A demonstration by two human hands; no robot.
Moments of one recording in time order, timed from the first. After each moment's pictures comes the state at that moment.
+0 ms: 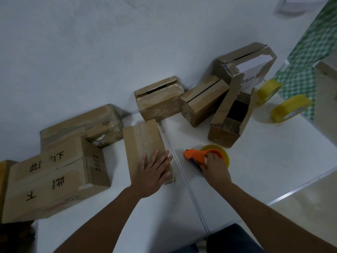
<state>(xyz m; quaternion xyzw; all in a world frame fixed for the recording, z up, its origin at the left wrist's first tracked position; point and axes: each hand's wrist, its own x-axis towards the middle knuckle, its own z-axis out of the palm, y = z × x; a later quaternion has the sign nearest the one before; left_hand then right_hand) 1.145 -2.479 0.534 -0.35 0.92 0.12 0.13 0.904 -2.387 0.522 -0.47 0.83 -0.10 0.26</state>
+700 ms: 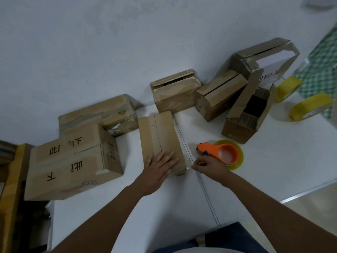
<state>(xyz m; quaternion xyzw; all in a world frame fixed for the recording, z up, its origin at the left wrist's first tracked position) 1.194 -2.468 0.544 -0.34 0.90 0.27 0.06 0.945 -2.398 0.536 -0.41 0.66 -0.27 0.57</state>
